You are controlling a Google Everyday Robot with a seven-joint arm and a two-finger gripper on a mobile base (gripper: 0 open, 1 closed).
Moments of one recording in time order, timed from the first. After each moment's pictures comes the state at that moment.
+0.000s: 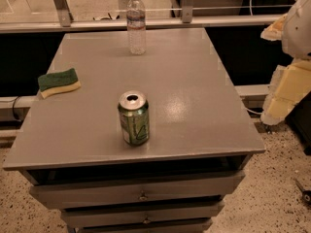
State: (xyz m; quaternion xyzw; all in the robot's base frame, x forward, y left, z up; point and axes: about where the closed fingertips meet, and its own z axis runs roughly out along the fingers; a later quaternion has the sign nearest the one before) arm 0.438 -0.212 0.993 -0.60 0.78 -0.05 0.18
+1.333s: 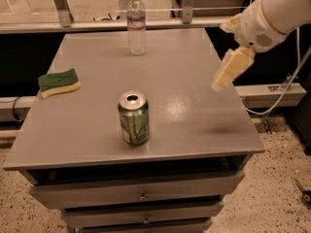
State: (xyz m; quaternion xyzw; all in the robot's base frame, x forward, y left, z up) arm 0.572 -0.169 0.952 -0.60 0.74 0.03 0.31
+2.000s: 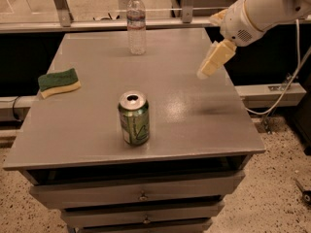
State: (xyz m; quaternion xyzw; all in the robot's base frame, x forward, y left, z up) arm 0.631 -0.150 0.945 -0.59 0.72 0.05 0.36
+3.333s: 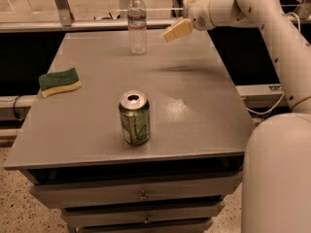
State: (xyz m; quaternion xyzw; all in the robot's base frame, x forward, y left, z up) arm 0.810 -0.085 0.946 -0.47 0.68 0.17 0.53
